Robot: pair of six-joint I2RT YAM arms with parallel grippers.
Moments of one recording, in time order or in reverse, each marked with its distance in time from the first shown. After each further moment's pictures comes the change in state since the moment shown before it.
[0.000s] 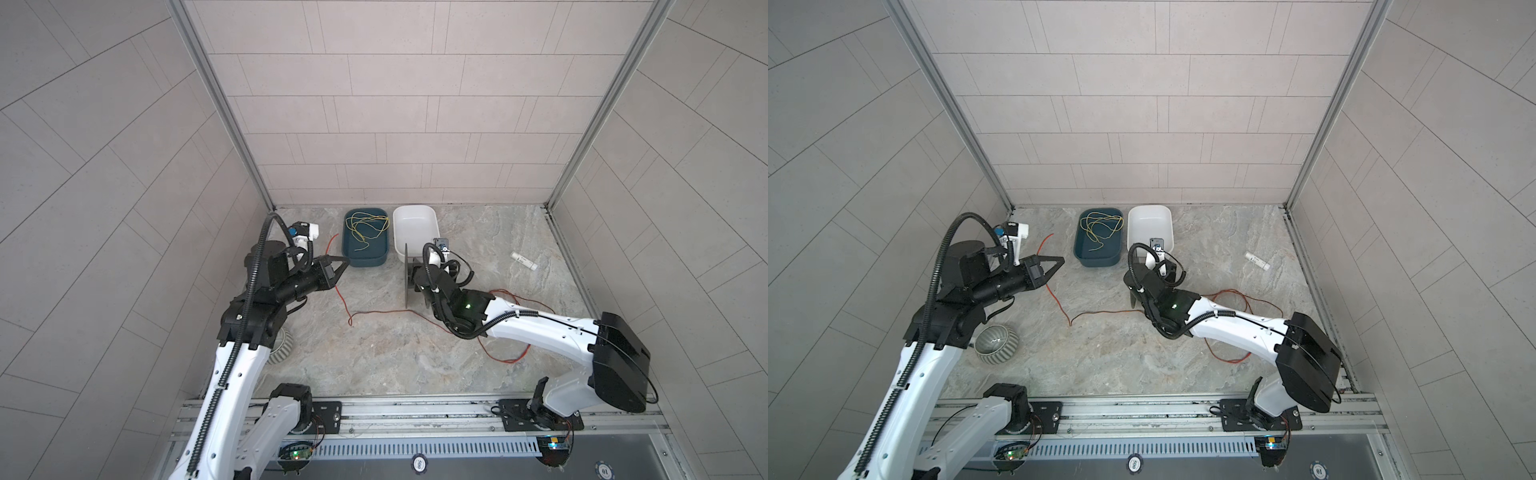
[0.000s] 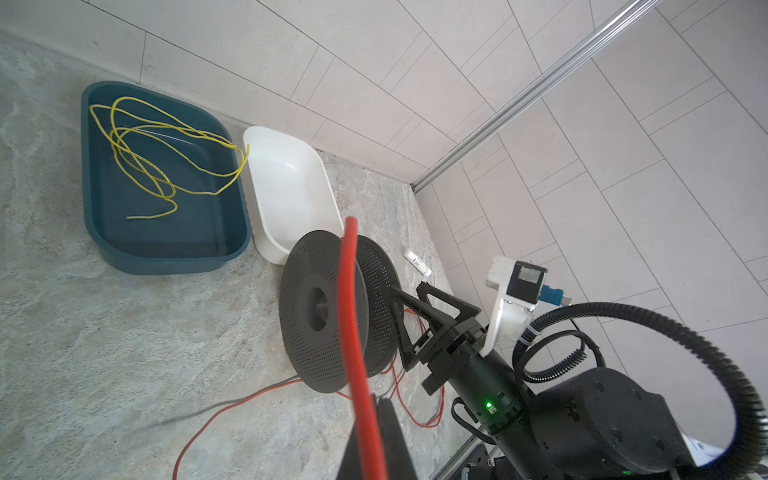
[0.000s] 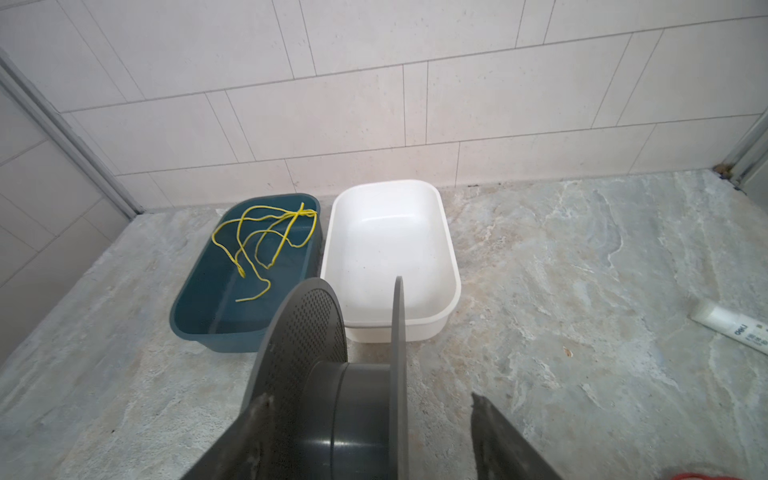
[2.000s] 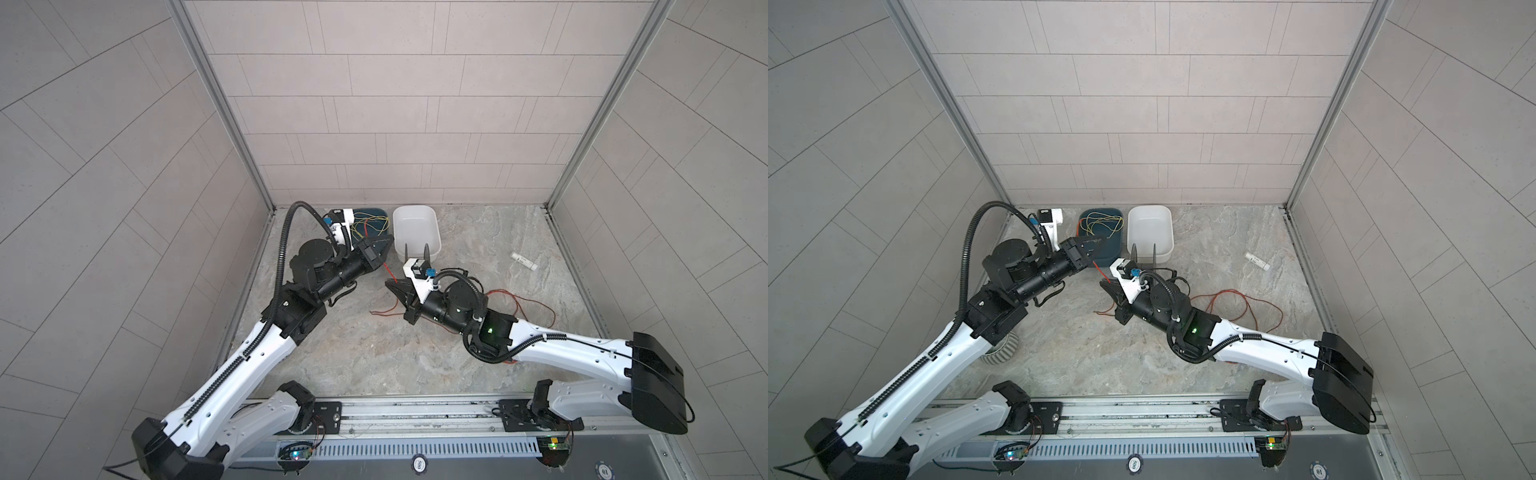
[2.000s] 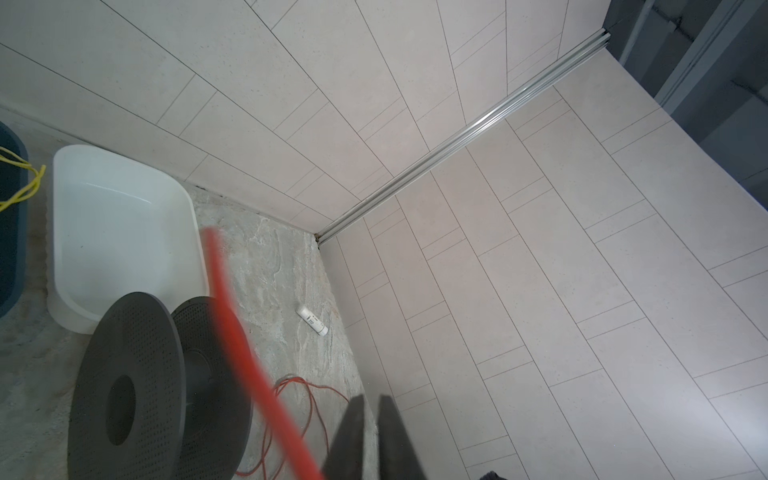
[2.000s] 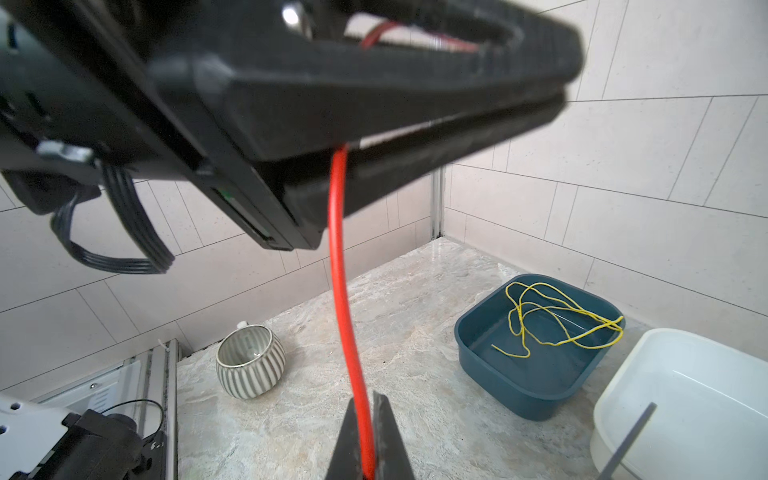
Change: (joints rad) left arm -0.449 0.135 -0.056 0.534 -0.381 -0.385; right arm 0.079 -0.191 -0.217 0.480 -0.700 -0.414
